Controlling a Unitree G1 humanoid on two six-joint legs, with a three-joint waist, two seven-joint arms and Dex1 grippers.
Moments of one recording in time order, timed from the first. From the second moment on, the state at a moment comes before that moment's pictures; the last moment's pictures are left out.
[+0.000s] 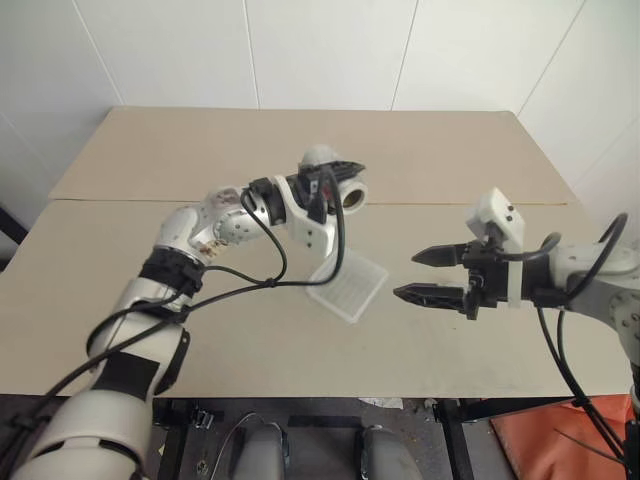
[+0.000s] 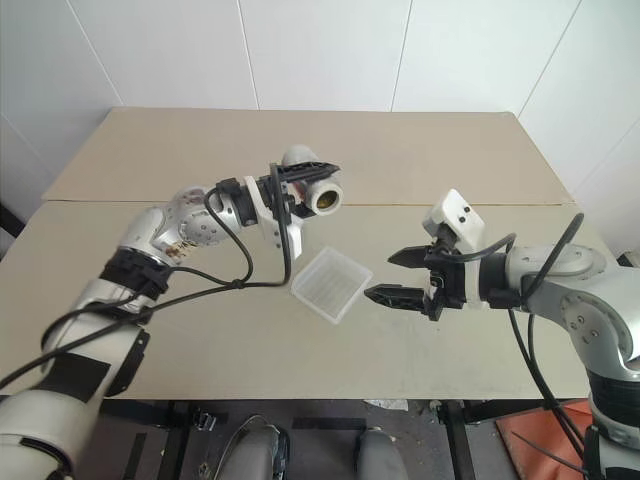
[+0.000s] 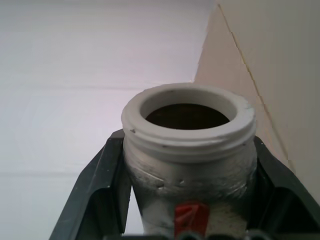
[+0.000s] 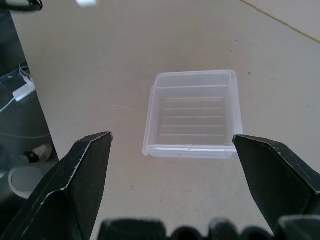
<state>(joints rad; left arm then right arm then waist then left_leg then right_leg) -1.12 0.53 -0.42 0.66 0.90 -0.95 -0.07 -0.53 -0.93 -0.13 -0.50 0.86 1.18 0.81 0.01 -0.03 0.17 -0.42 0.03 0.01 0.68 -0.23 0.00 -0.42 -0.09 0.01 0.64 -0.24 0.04</state>
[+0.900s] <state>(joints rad) -1.07 0.53 -0.64 0.63 0.96 -0.76 -0.05 -0.55 -0.89 -0.18 -0.47 0.96 1.19 0.70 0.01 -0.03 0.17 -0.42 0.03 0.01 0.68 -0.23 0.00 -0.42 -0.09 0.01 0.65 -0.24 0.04</state>
